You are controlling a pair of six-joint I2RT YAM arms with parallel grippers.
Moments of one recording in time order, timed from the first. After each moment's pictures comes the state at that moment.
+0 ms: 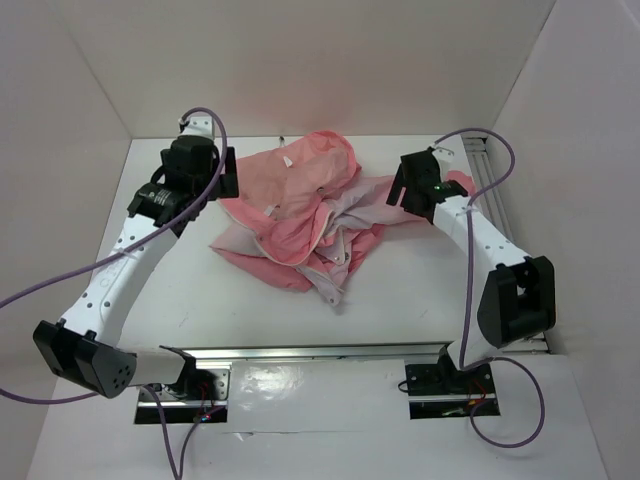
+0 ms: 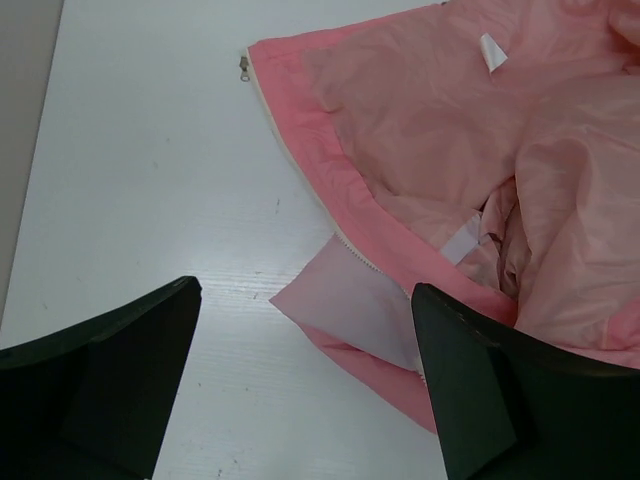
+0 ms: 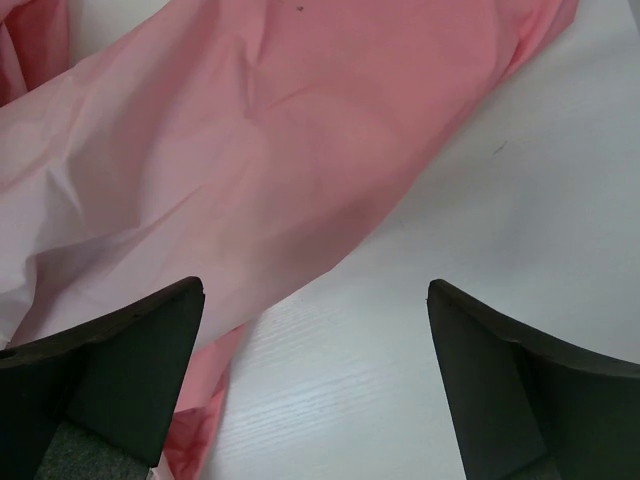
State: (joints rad) left arm -0.32 1.31 1.43 -0.68 -0.43 -0.20; right arm 0.27 1.54 1.25 -0.56 0.43 0.54
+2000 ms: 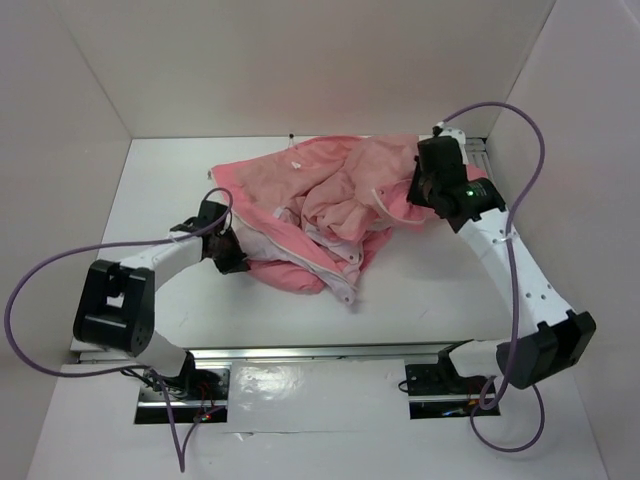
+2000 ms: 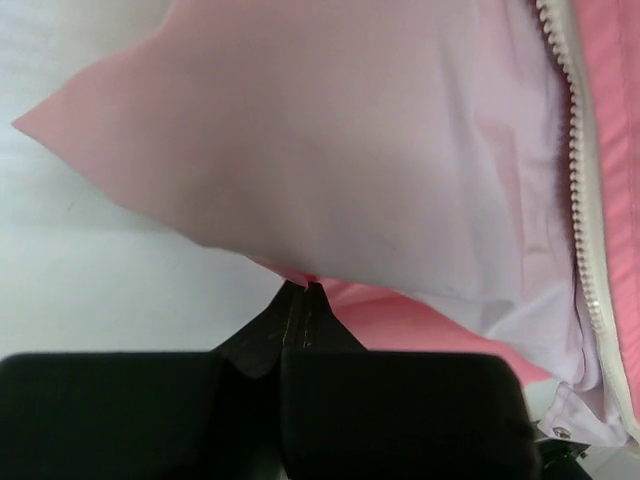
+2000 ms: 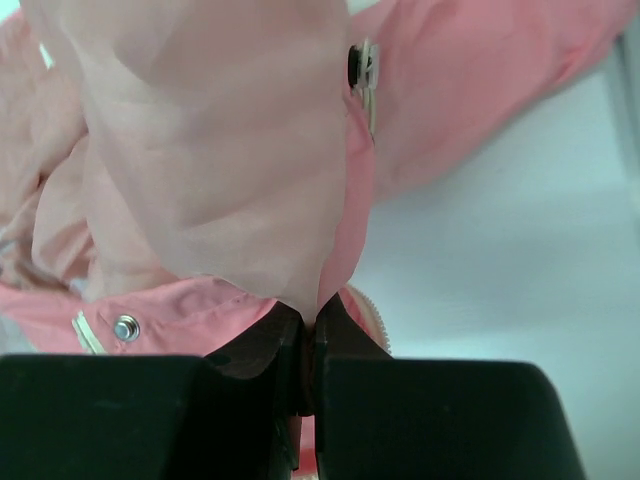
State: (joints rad) left arm -0.18 1.55 0.86 -0.43 0.16 -0.72; right arm 0.36 1.32 1.42 -0.78 0.34 0.44
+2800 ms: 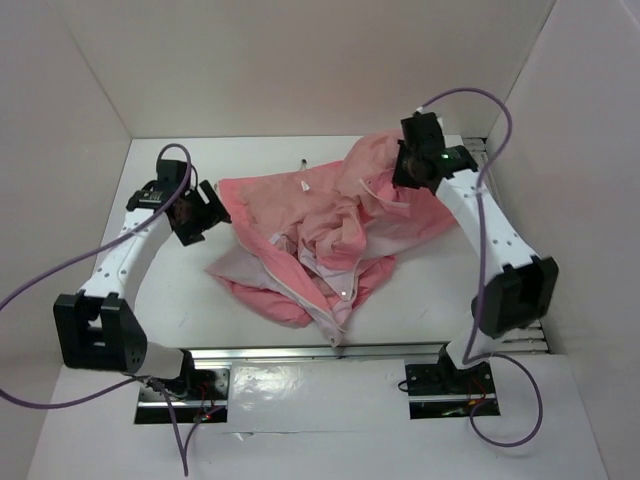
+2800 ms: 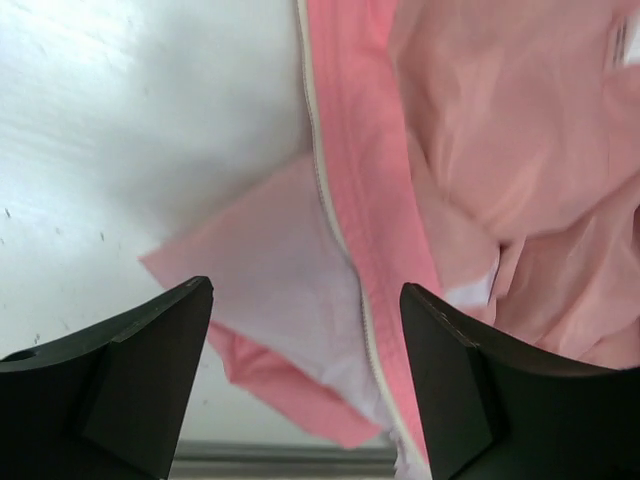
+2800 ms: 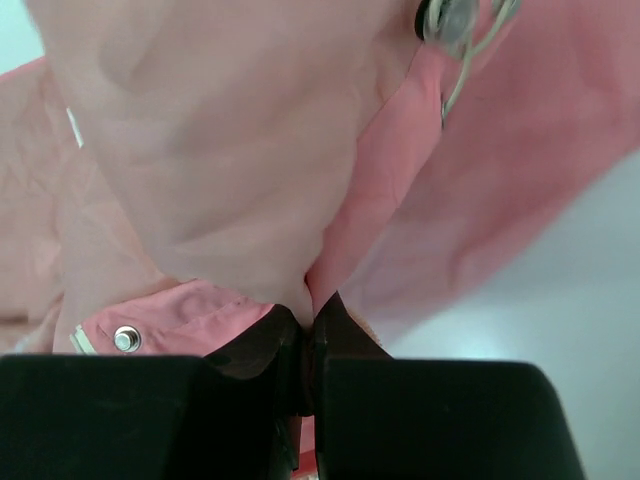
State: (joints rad) left arm -0.07 1.35 1.17 -0.81 0.05 -0.66; right arm 0.30 1.53 1.64 -0.88 0.25 0.42
